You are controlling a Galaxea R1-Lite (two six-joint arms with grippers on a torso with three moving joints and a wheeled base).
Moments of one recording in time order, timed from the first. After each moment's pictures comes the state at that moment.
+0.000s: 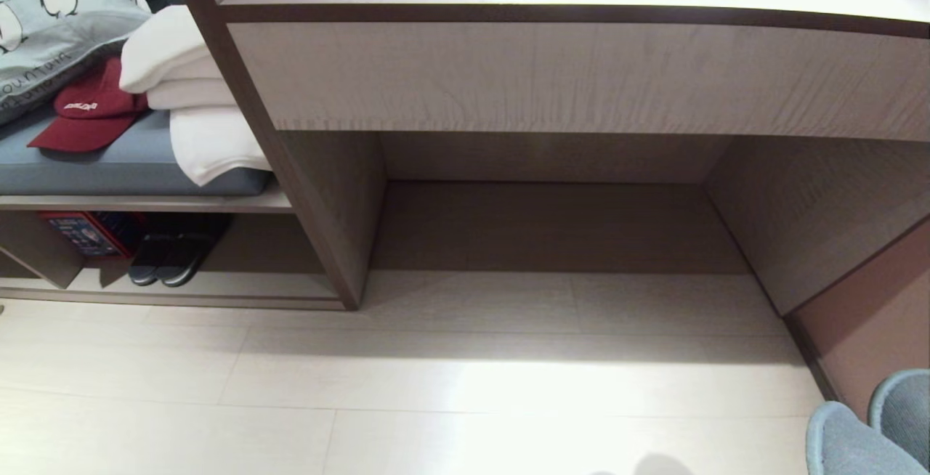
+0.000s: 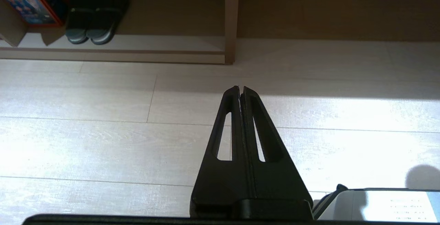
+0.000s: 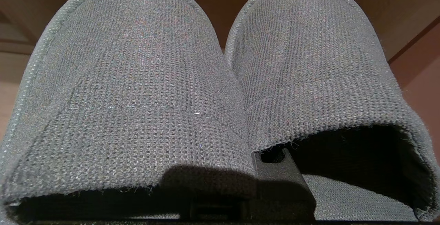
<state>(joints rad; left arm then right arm) 0.00 0.00 0.00 0.00 0.00 -0.02 0.00 0.00 0.00 0.00 0.01 -0.04</state>
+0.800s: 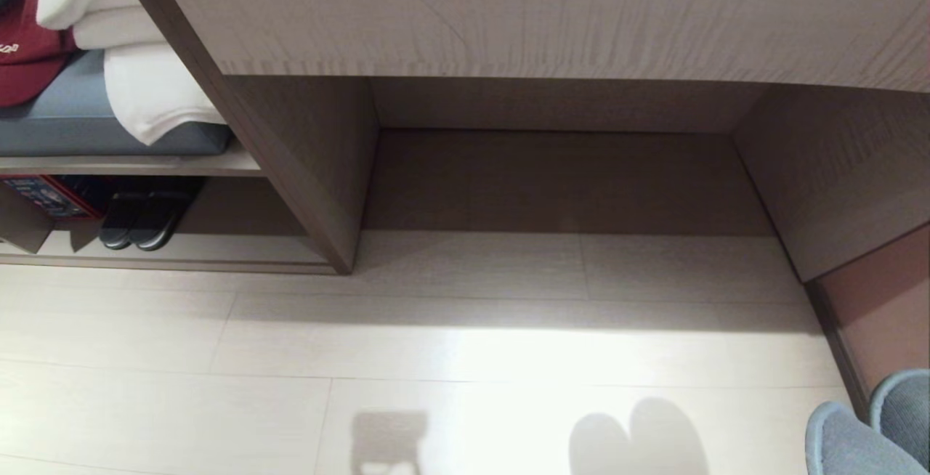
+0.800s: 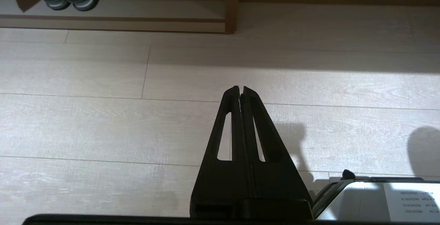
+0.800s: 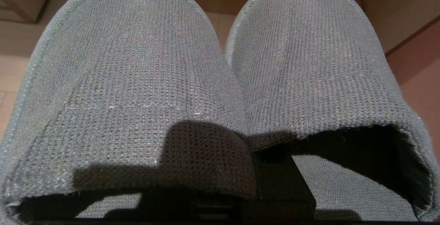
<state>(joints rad) 0.00 0.00 0.00 0.00 0.01 -0.02 0.00 0.00 0.00 0.00 0.01 -0.04</state>
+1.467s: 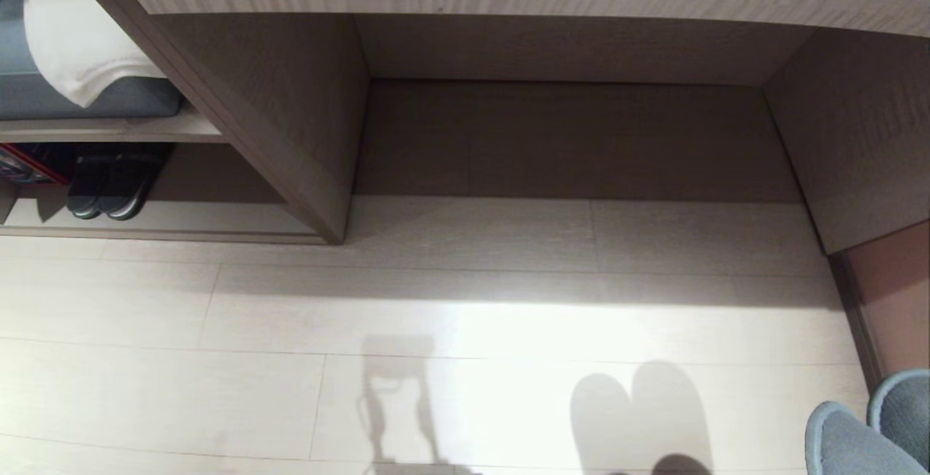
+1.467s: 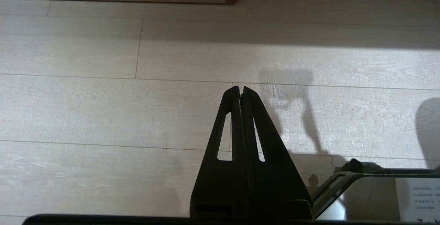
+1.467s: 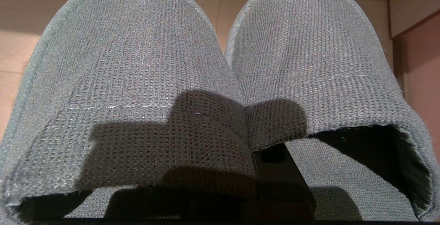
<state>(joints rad) 0.00 0.00 0.00 0.00 0.01 -0.02 0.00 0.00 0.00 0.00 0.01 -0.04</state>
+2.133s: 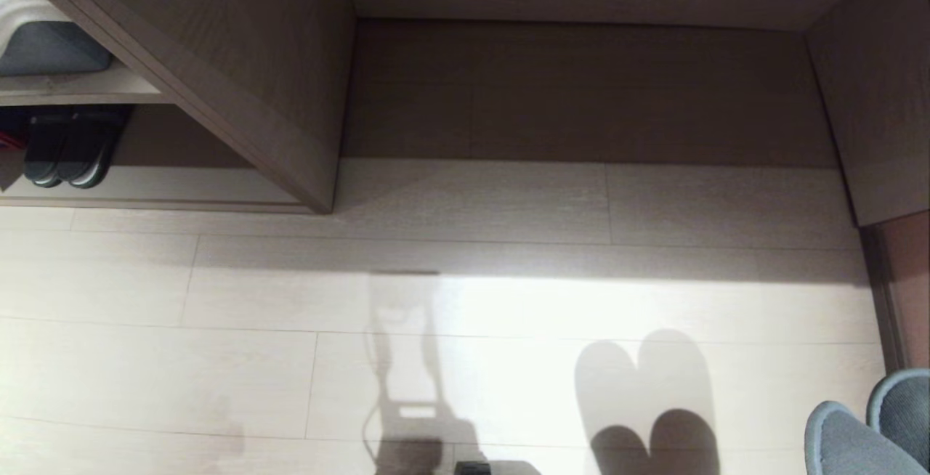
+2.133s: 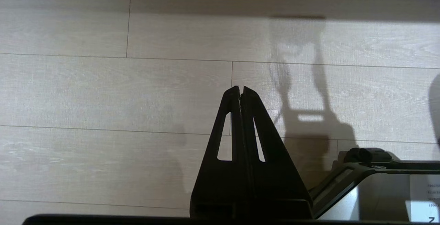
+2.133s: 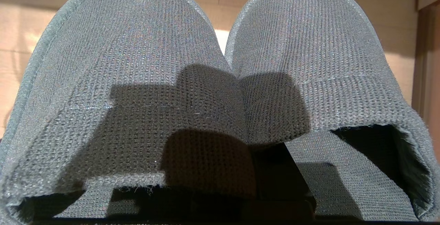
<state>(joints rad) 0.00 0.00 0.00 0.00 0.01 -0.02 0.00 0.00 0.00 0.00 0.01 -0.04</state>
